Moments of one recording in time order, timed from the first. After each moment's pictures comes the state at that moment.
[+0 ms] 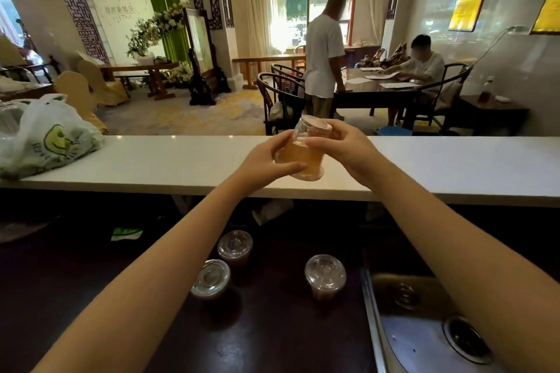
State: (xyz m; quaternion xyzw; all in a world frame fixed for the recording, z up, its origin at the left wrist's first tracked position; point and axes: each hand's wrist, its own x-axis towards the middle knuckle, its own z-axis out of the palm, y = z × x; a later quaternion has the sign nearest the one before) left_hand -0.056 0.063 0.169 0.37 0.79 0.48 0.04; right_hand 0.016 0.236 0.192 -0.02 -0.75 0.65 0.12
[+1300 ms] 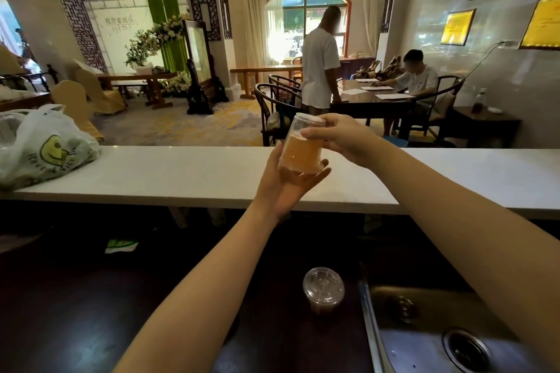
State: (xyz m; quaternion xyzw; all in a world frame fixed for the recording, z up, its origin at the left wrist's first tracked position) left_hand -0.063 0.110 0.140 0.15 0.29 0.86 0.39; right_hand -0.014 0.247 0.228 -0.02 -0.80 0.59 0.08
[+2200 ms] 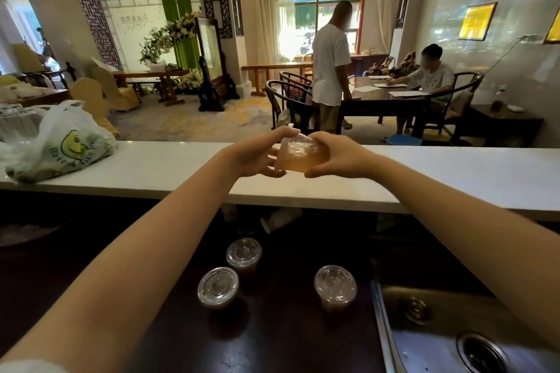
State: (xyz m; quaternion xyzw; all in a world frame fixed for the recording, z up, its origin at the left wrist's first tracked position) left_hand -0.084 0.052 0.217 0.20 0.73 0.57 0.31; right_hand -0.009 0.227 0.206 0.08 -0.95 0.29 0.06
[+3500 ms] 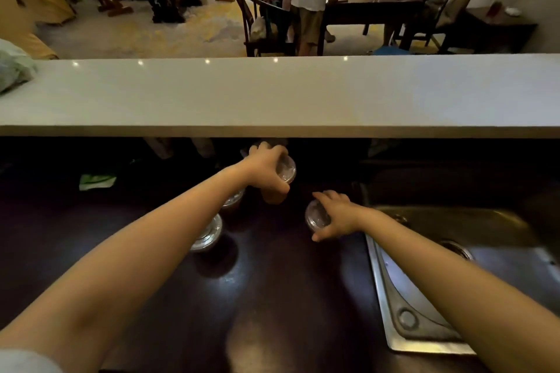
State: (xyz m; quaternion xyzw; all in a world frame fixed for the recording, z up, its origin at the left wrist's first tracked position) left_hand -0.093 0.072 0.037 0.32 0.92 0.10 0.18; right_hand 0.026 0.234 -0.037 -0.07 -0.95 0.18 -0.23
